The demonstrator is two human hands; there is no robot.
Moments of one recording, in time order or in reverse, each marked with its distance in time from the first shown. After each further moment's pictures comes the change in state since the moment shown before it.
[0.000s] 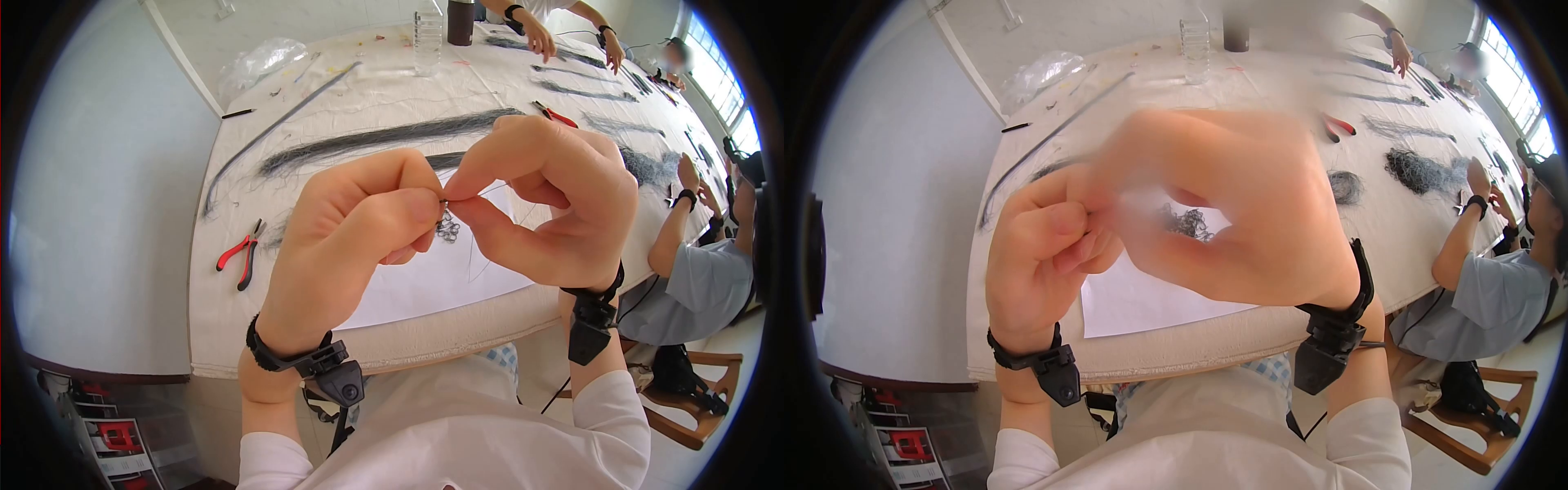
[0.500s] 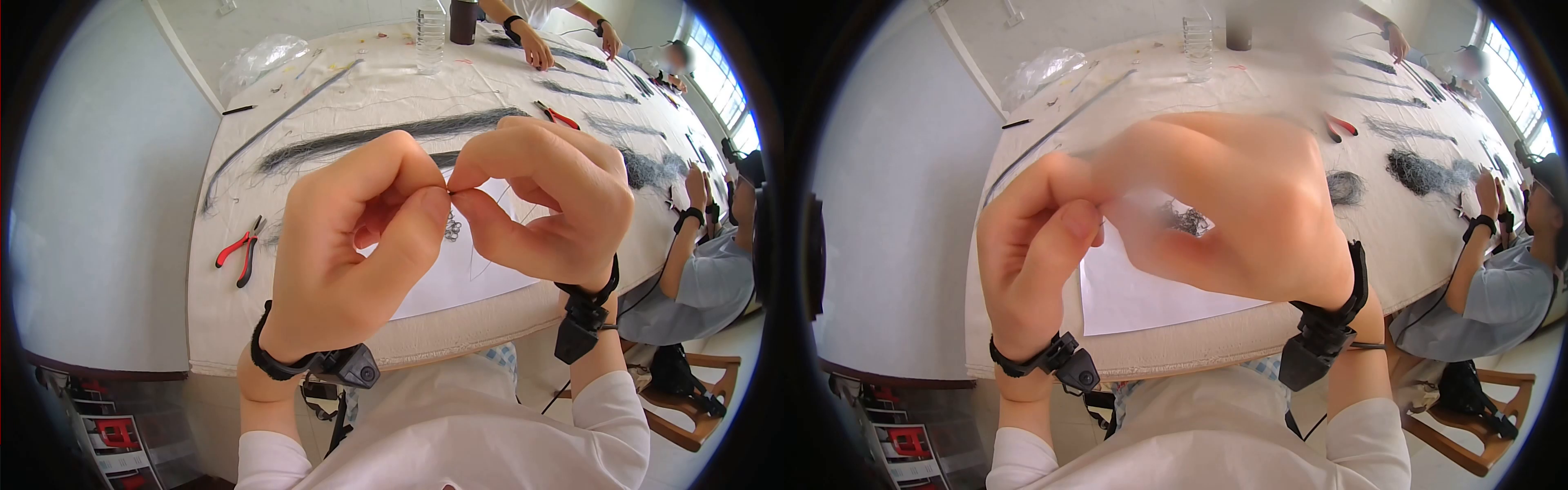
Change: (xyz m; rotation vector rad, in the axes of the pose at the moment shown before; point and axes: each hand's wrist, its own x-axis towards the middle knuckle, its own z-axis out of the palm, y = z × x) left_hand -0.005 -0.001 0.004 0.522 0.158 0.224; right_hand -0.002 0.008 0.010 -0.197 0.095 -0.075
